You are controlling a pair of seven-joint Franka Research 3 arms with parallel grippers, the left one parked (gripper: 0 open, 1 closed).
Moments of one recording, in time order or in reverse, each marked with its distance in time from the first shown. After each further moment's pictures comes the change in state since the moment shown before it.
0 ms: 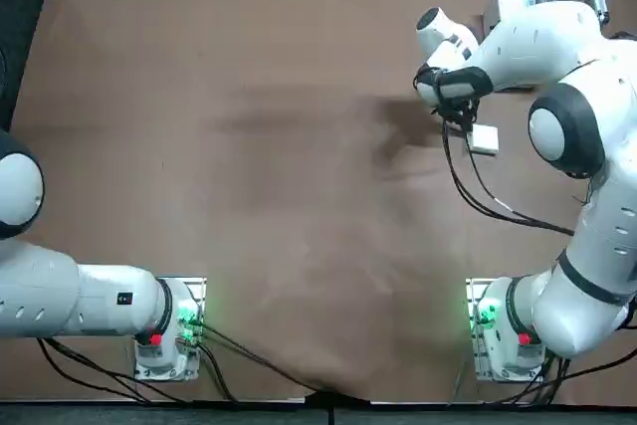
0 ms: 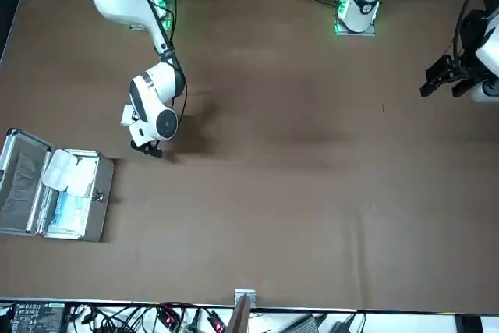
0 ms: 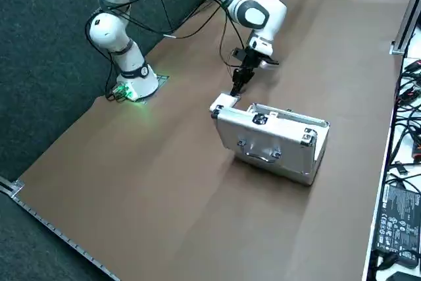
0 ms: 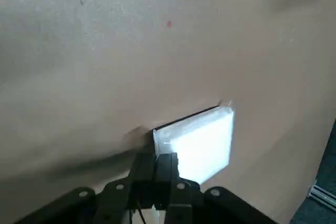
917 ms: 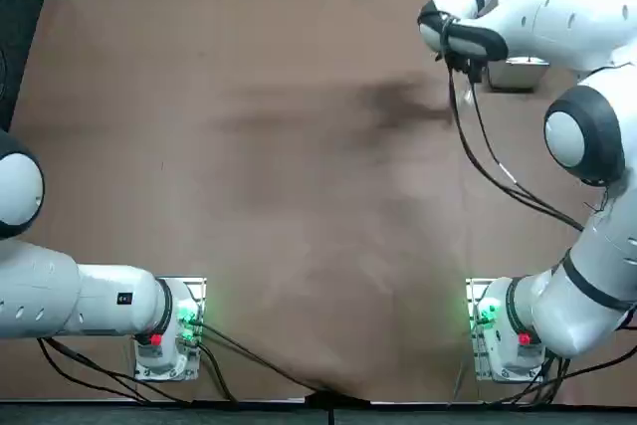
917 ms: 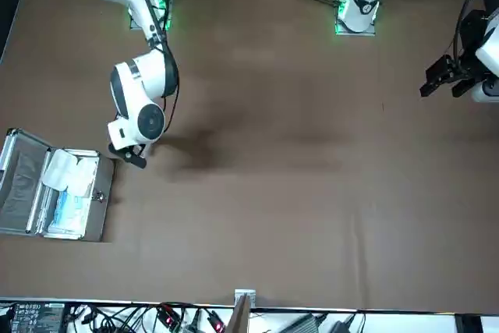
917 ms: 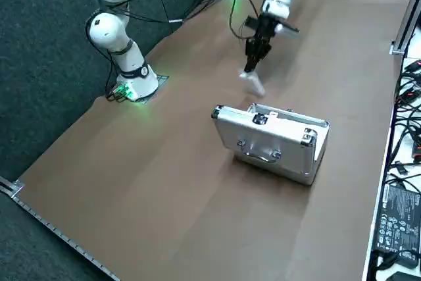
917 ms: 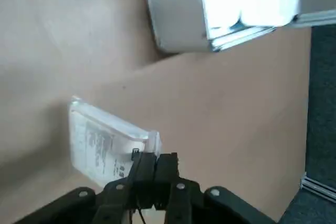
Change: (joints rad) arm -0.002 -0.091 -0.014 0.229 -0.006 -0.224 0.002
